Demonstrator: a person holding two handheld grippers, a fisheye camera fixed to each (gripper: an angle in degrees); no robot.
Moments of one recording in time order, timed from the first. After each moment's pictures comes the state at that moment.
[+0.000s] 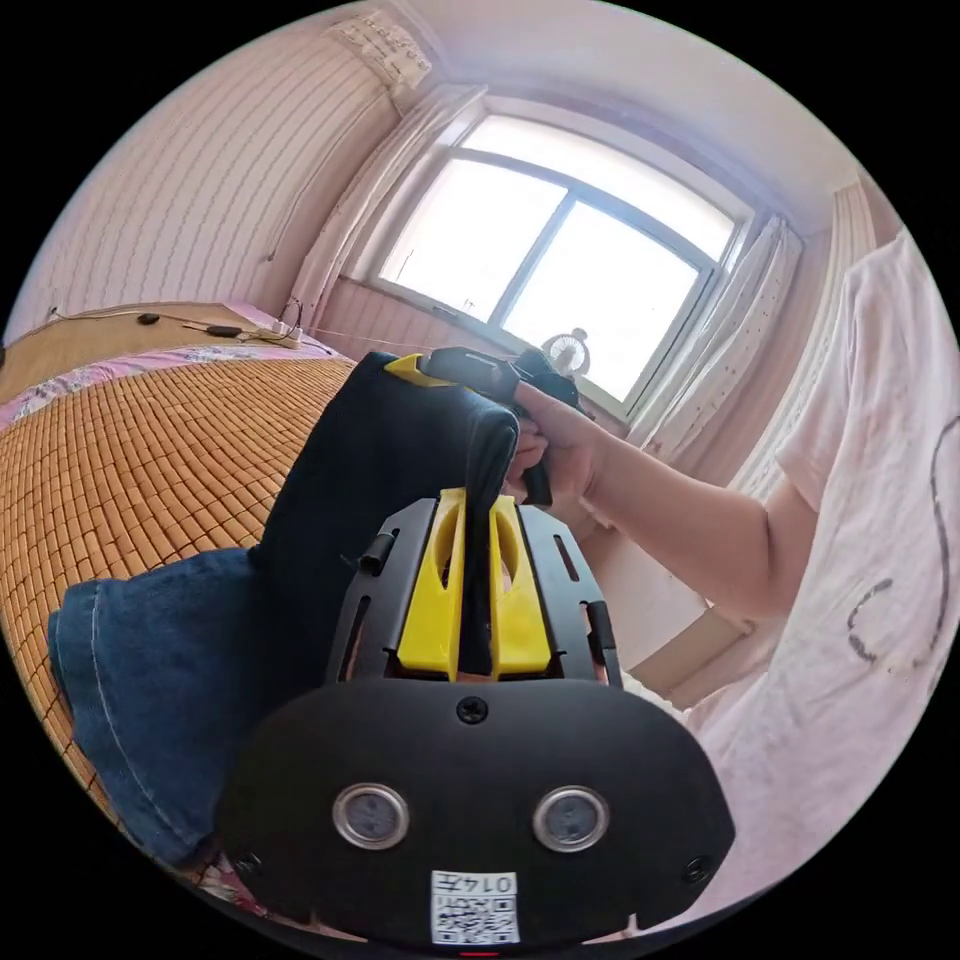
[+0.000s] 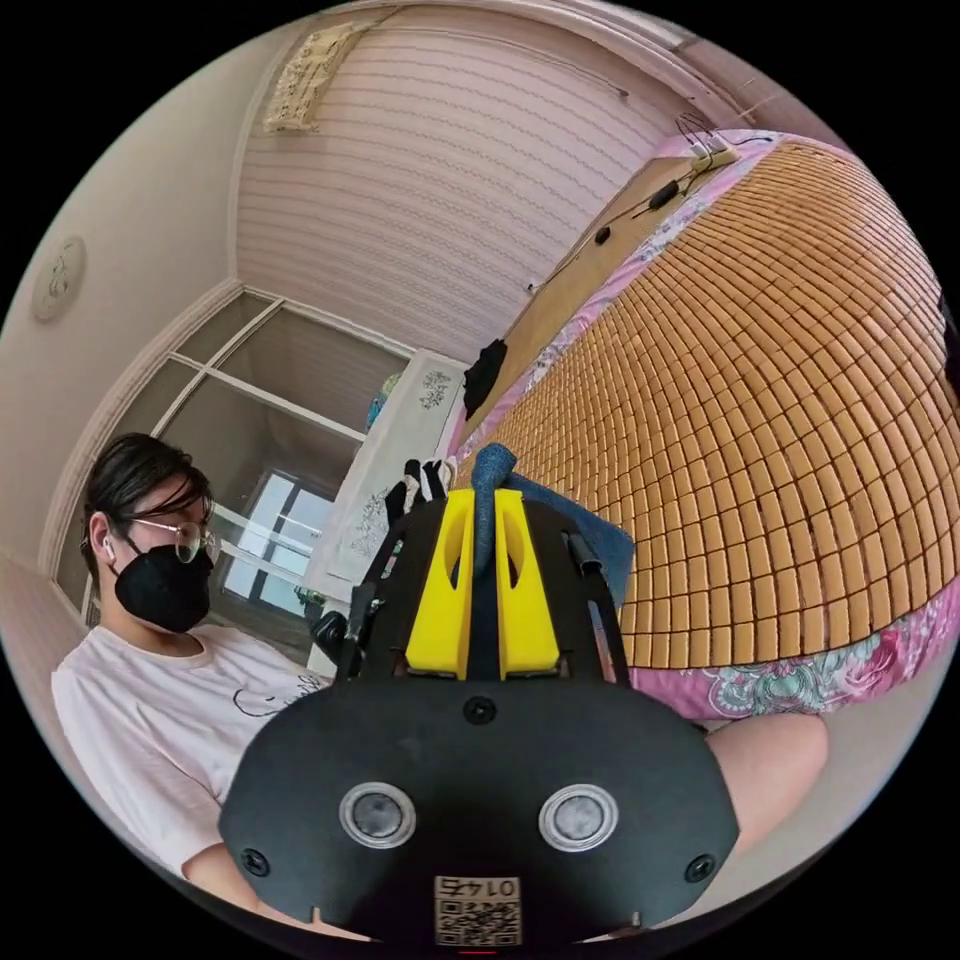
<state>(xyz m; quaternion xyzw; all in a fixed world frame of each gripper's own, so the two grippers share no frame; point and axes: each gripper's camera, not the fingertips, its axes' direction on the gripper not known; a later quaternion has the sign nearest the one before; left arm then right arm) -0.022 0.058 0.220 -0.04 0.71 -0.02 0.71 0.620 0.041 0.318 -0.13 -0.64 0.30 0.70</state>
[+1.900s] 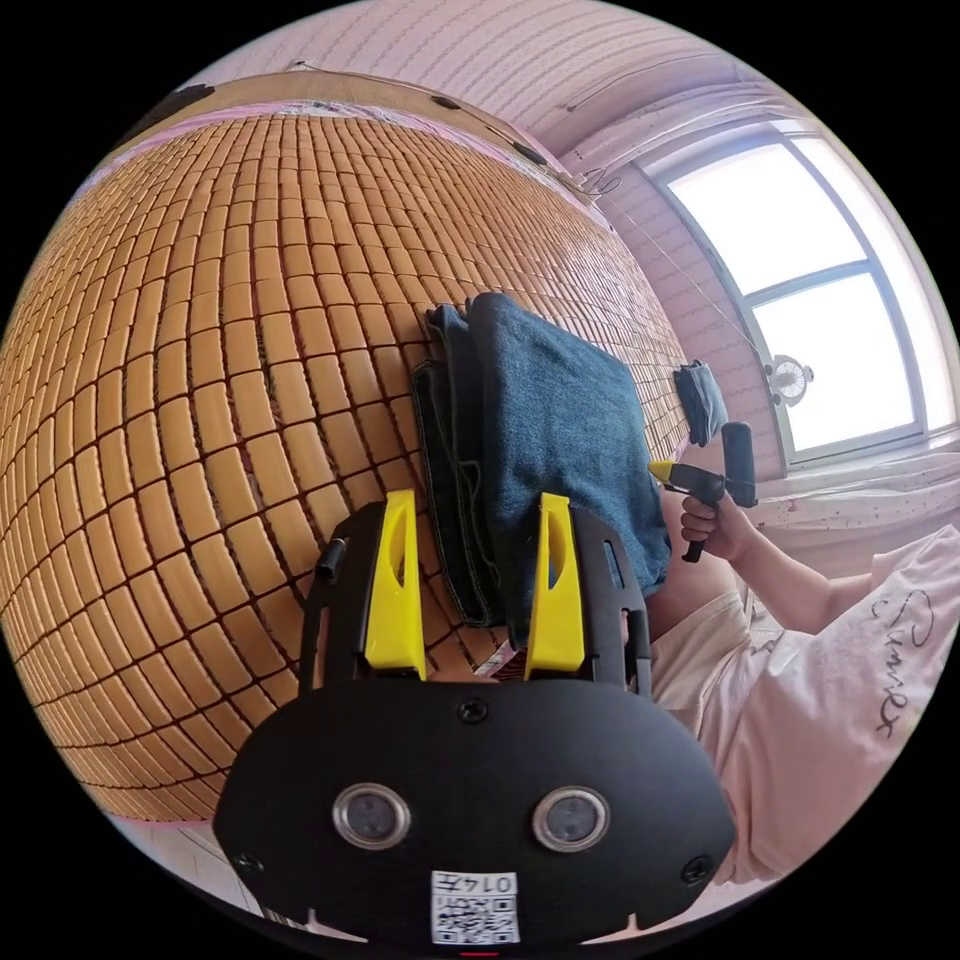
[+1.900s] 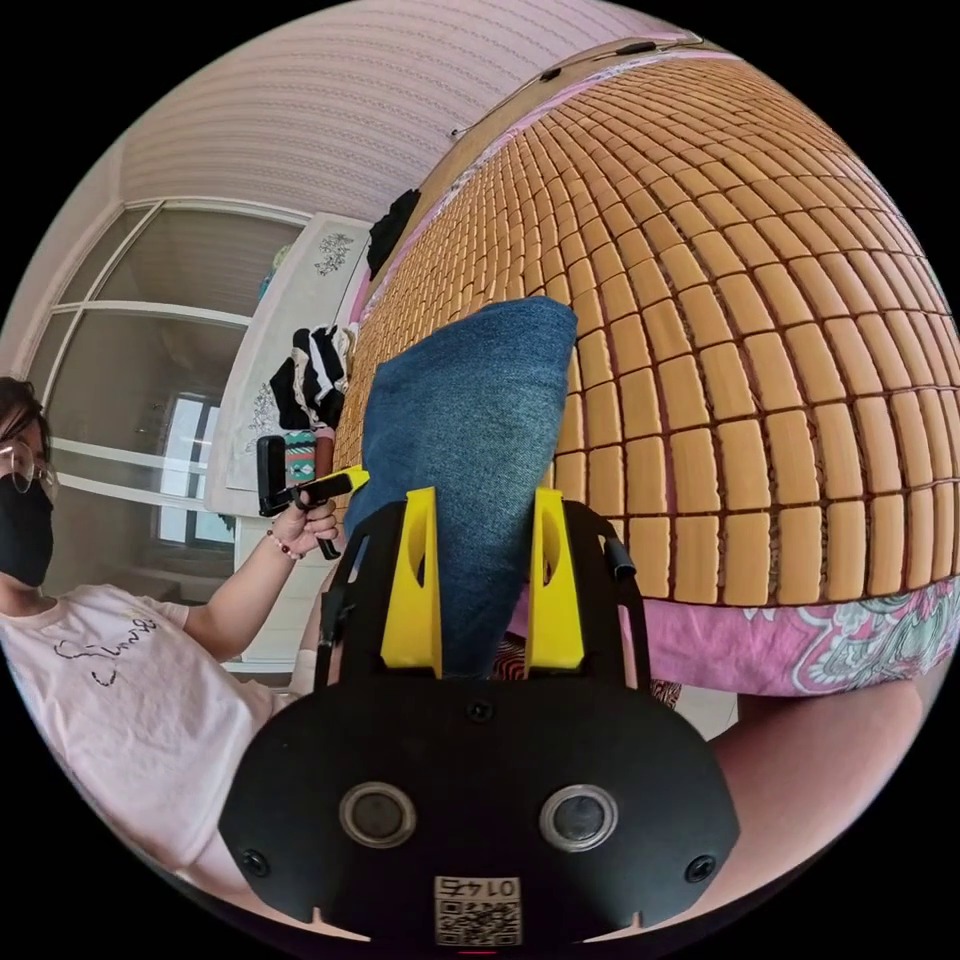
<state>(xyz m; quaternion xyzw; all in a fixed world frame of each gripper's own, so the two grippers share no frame) -0.073 0.026 0.604 -0.39 0.55 -0.07 0.73 0.489 0.106 0.322 -0.32 -0.58 0.22 0.71</state>
